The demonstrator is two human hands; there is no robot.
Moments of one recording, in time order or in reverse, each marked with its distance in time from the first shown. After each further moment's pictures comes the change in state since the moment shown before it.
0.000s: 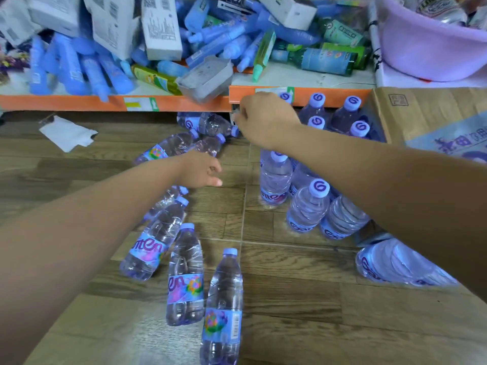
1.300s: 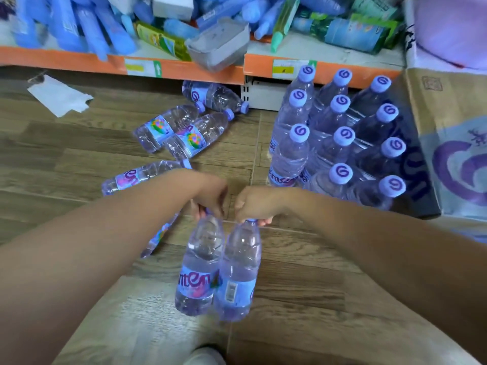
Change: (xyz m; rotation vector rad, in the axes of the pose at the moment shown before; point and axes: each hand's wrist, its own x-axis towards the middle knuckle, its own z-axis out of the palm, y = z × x) left_hand 0.017 -0.010 0.079 -0.133 -0.416 -0.074; right_hand -0.077 -0.024 0.102 0.269 -1.000 0.003
